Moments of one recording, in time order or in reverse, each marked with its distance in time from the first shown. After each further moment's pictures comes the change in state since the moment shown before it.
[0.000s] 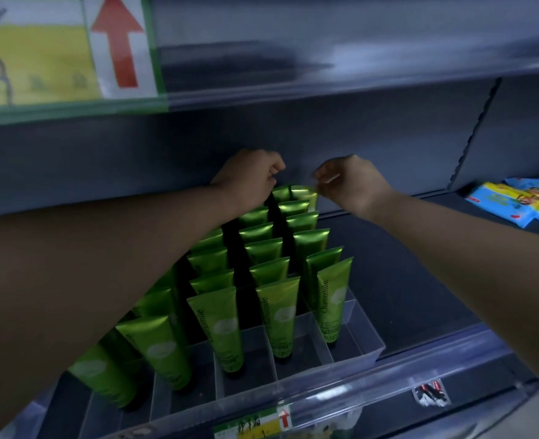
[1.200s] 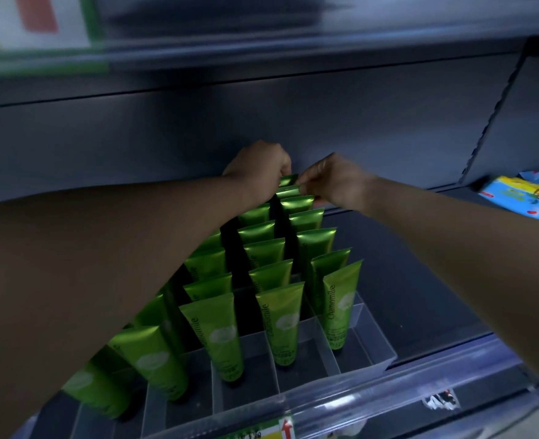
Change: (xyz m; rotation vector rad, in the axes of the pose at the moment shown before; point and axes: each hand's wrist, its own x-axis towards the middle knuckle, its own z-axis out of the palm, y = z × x) left_hand 0.023 -0.011 0.022 0.113 -0.049 -0.020; right_hand 0.020 -0.007 0.022 0.368 -0.252 0.137
